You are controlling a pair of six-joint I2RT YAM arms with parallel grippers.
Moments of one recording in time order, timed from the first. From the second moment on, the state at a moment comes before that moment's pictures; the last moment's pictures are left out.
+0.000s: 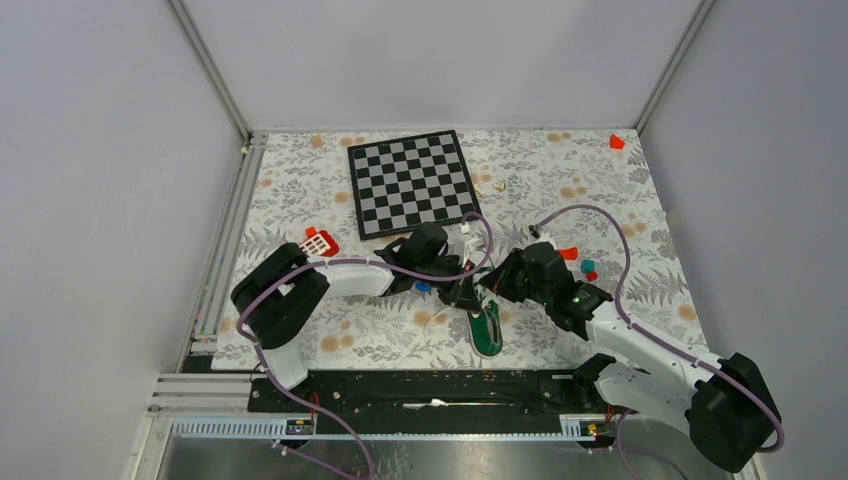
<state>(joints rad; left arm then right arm) -0.86 1.75 0.91 0.19 0.73 -0.42 0.65 0.99 0.49 -0.14 -0.01 1.02</state>
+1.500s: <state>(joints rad) -0.82 1.75 0.91 0.17 0.77 -0.37 0.65 0.92 0.48 -0.12 -0.24 0.14</state>
